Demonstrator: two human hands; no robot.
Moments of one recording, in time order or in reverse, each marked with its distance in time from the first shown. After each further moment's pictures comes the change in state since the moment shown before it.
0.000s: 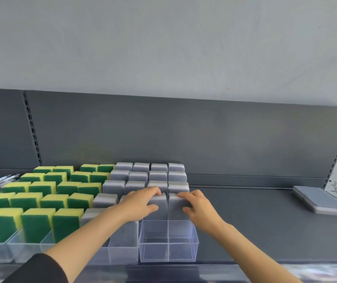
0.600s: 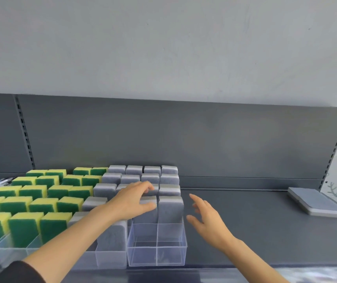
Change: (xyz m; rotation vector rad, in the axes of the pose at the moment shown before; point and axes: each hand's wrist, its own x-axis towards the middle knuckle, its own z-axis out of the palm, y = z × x) left_hand -0.001 0.017 -0.013 -0.056 0.115 0.063; right_hand -0.029 0.038 -0.010 0.119 0.063 0.023
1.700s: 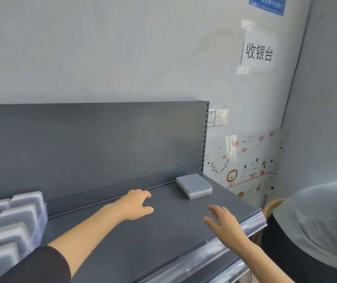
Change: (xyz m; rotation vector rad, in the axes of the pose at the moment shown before) left_hand 0.166 0.250 0.157 0.101 -0.357 0.252; right_hand -0.137 0.205 -0.212 -0.204 0.334 0.588
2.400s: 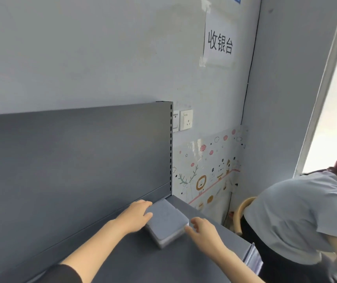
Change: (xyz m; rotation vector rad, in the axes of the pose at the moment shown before) left_hand 0.243 0.050 0.035 -0.041 -0.066 0.272; right_hand 0.151 0.058 0.007 0.024 0.021 0.300
